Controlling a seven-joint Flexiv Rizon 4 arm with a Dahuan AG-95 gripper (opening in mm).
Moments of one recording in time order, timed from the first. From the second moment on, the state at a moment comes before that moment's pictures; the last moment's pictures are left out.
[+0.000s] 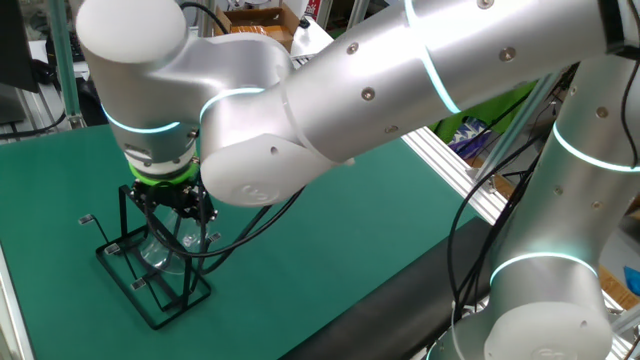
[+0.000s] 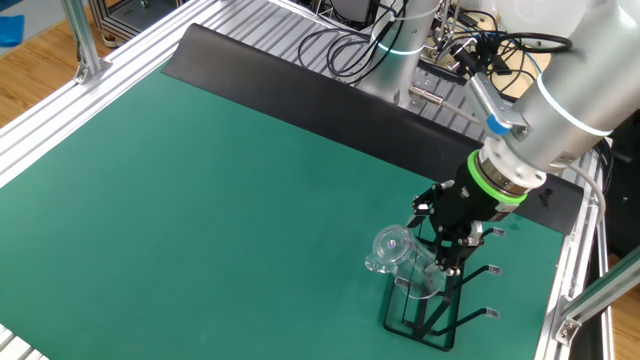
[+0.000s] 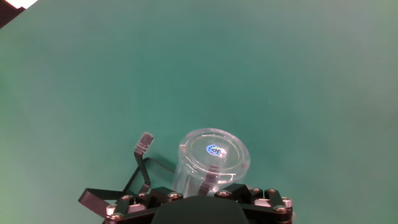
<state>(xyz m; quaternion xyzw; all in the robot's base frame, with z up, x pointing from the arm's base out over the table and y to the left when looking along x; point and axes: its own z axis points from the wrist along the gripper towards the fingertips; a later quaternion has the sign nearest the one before) 0.481 0.255 0.127 0.39 0.91 -0.06 0.14</state>
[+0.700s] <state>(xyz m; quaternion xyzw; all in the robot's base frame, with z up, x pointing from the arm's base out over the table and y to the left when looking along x) 0.482 0.244 0.122 0.39 0.90 -0.06 0.18</state>
